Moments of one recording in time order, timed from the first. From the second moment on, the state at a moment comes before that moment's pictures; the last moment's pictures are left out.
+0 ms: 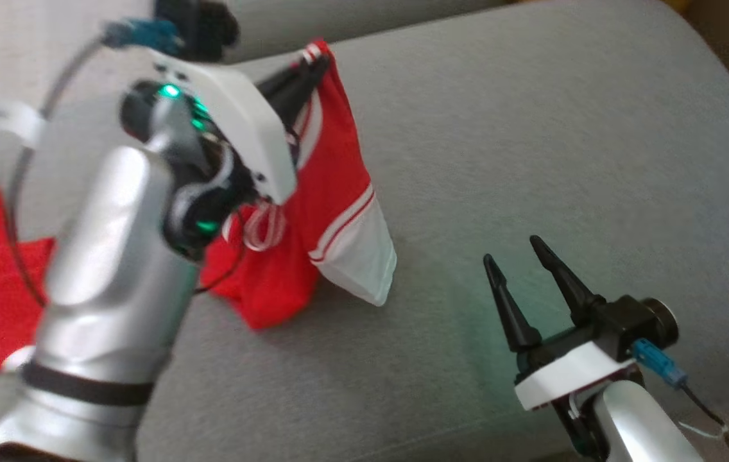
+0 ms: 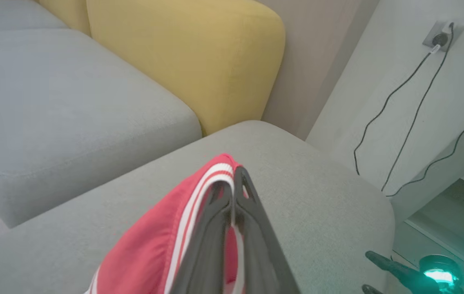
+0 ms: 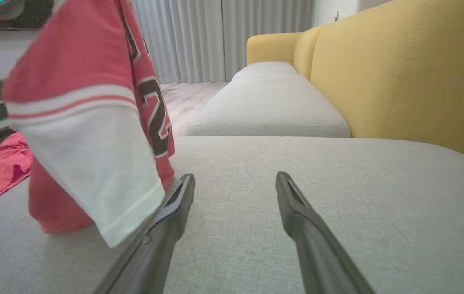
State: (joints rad) left arm -0.74 0.16 -0.43 0.22 -0.64 -0.11 0.47; right arm -0.13 -0.13 0.32 0.27 0.15 0.13 -0.25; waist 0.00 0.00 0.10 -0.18
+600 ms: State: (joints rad) left arm -0.85 0.07 -0.66 0.67 -0.65 -0.12 -0.06; right arm -0.13 -0.10 0.31 0.28 0.17 0.13 -0.25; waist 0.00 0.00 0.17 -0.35
